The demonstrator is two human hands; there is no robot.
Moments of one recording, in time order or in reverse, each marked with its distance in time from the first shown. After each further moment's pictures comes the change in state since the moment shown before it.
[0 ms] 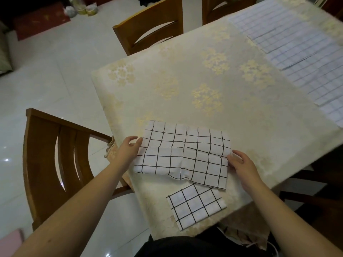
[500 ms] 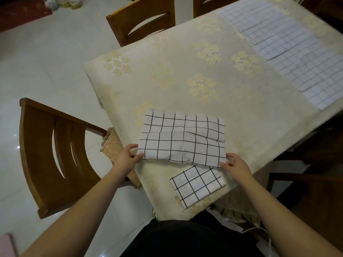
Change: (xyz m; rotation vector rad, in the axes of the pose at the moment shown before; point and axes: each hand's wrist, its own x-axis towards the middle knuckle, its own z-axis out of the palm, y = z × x) left_hand -0.043 -0.065 -0.018 0.138 -0.152 0.096; right_hand -0.056 0.037 0.007 -0.547 -0.035 -0.023
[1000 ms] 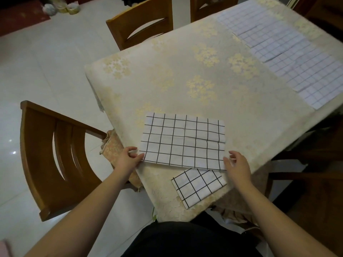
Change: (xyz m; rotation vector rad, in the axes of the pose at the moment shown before) left_hand 0.003 -0.005 0.002 -0.184 0.079 -0.067; right_hand -0.005 0.009 0.015 -0.095 0.304 -0.126
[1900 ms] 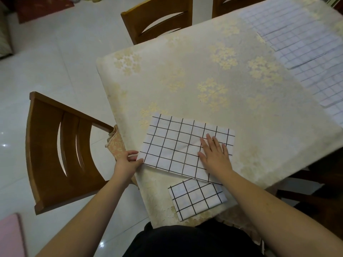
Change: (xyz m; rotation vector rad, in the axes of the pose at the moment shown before) left_hand -0.009 0.007 0.014 -0.109 0.091 -0.152; right_hand 0.071 -0.054 0.052 -0.716 -0.333 -0.524
